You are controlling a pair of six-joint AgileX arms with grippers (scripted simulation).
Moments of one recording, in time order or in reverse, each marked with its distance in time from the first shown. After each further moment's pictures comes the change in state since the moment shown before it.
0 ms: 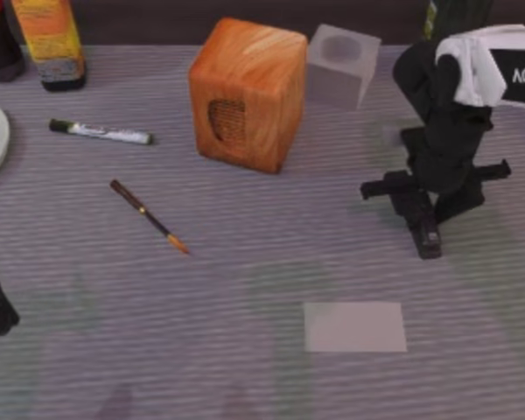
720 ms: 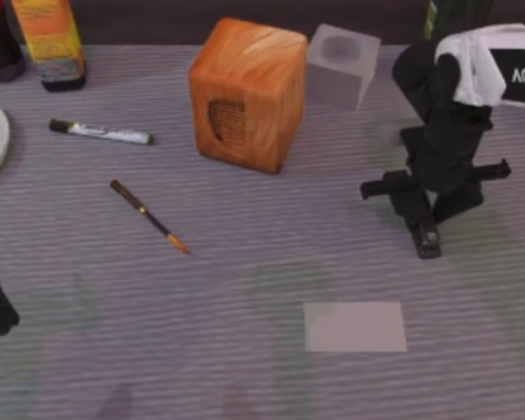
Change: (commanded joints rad) left arm 0.000 0.000 0.000 0.000 0.000 0.000; right arm -0.003 -0.002 0.004 -0.003 0.000 0.001
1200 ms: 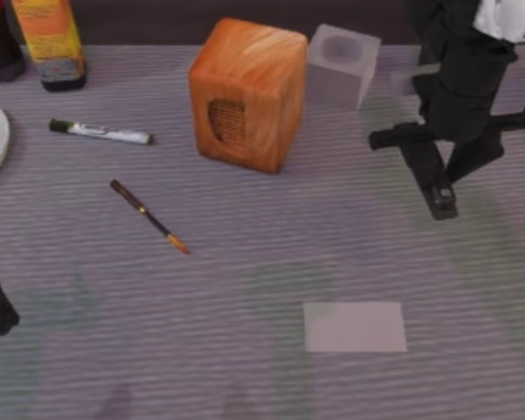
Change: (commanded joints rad) left arm 0.000 0.000 0.000 0.000 0.000 0.000; right arm 0.006 -0.077 0.204 -0.294 -0.001 -0.002
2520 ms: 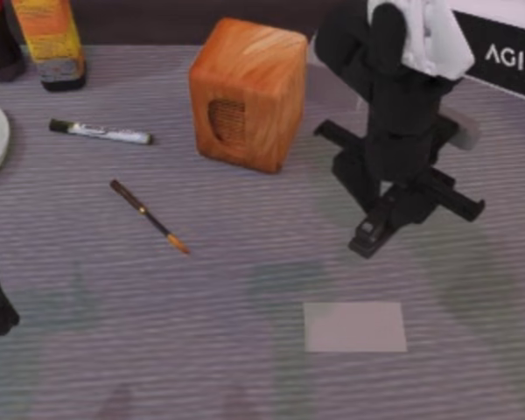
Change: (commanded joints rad) left arm 0.000 0.000 0.000 0.000 0.000 0.000; right arm 0.233 -0.126 -0.123 -0.042 0.046 1.145
